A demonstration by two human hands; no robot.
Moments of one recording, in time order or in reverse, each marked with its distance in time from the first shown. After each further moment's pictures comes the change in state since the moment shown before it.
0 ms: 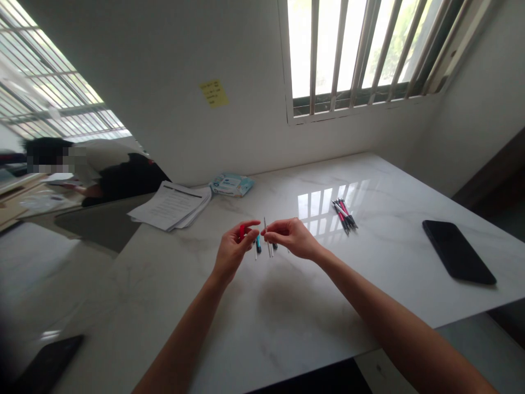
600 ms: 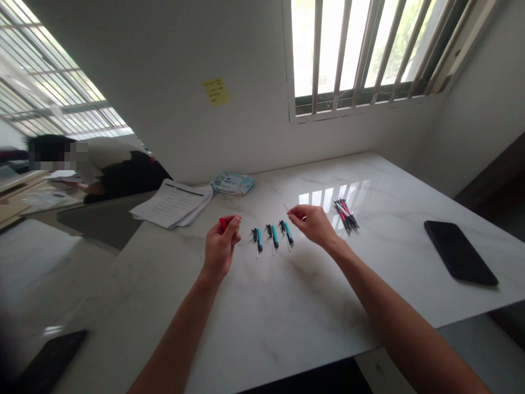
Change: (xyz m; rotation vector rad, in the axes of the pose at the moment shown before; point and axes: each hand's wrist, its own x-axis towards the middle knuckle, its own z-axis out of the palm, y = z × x) left_hand 0.012 -0.008 -0.015 -0.281 0.316 0.024; right_hand 0.001 -0.001 -0.045 -0.687 0.327 -0.063
